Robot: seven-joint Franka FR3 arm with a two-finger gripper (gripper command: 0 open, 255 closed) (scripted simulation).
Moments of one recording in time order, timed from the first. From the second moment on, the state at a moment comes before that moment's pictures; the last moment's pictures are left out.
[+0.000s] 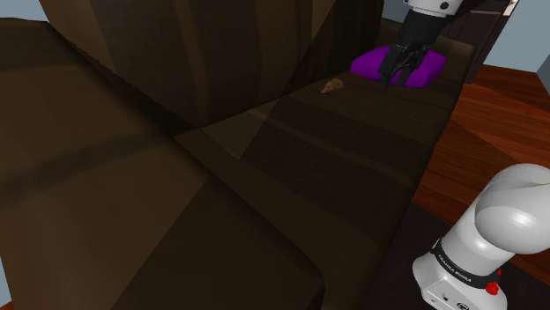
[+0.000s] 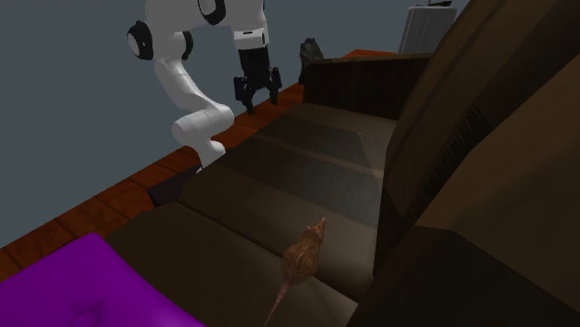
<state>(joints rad) 0.01 -0.81 0.04 -2.28 0.03 1.61 0.05</state>
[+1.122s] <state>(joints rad) -0.10 -0.26 -0.02 -1.93 0.04 1.79 0.23</state>
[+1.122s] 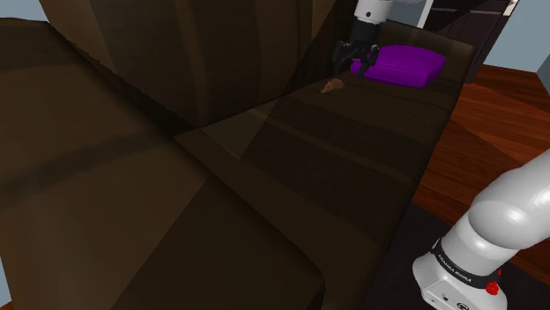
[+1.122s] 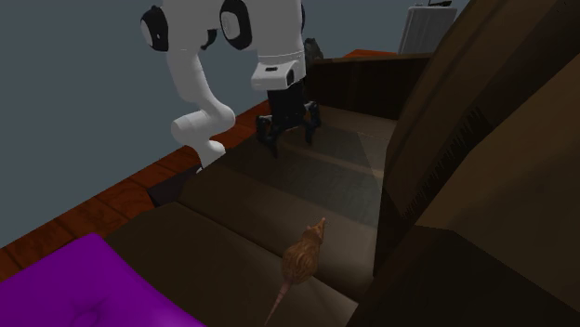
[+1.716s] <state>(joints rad) -0.16 0.05 -0.08 -1.65 0.08 1.80 0.32</state>
